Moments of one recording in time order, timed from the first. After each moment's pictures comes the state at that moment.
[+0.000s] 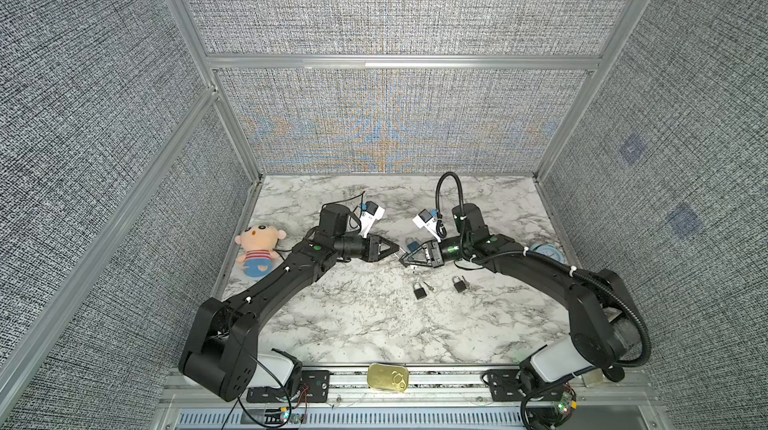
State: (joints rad) left arm -0.48 1.39 0.90 -0.10 0.85 -0.40; right arm 0.50 1.55 0.97 -0.10 -1.04 0.37
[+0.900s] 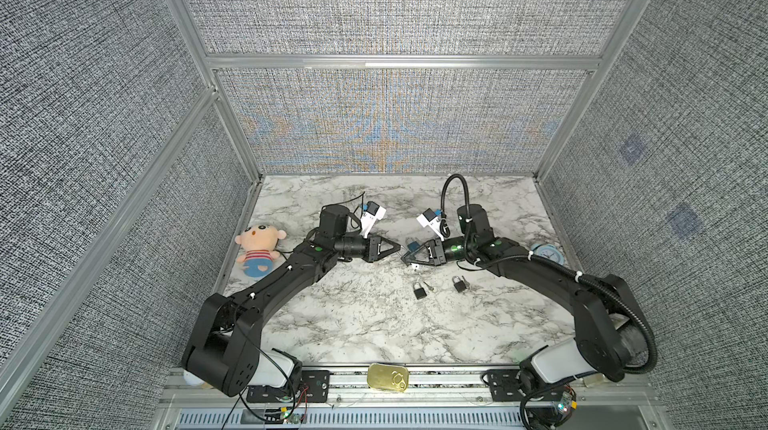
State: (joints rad) left arm -0.48 1.41 0.87 0.00 0.90 -0.39; right arm 0.49 1.50 0.93 -0.02 -1.06 0.55
